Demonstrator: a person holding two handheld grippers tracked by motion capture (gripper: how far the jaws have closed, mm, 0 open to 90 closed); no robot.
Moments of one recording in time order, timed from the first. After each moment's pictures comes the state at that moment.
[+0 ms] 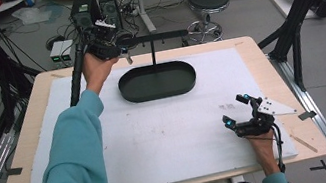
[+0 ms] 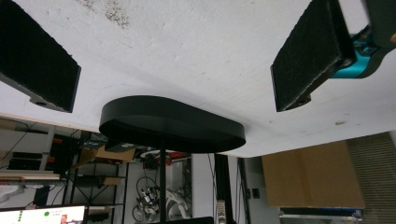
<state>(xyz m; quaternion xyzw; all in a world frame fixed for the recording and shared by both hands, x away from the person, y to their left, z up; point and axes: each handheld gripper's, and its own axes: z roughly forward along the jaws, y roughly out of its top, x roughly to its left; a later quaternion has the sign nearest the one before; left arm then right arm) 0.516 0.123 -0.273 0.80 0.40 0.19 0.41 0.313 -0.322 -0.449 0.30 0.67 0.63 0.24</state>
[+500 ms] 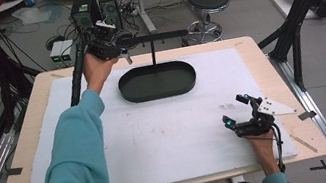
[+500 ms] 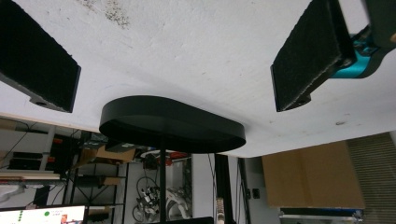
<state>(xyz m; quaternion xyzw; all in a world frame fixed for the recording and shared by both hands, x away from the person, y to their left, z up) 0.519 0.125 -0.275 0.80 0.41 0.19 0.41 0.314 -0.321 -0.449 0.30 0.68 0.63 0.24</state>
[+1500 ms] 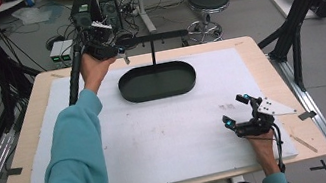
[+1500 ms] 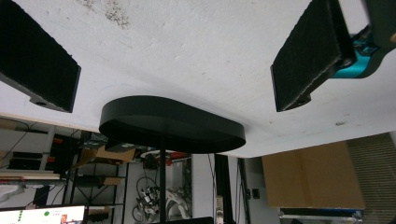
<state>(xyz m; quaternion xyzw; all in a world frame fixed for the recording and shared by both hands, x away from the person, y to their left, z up) 0.528 0.138 -0.282 0.79 0.40 0.18 0.42 0.314 -0.321 -0.449 0.30 0.68 0.63 0.24</state>
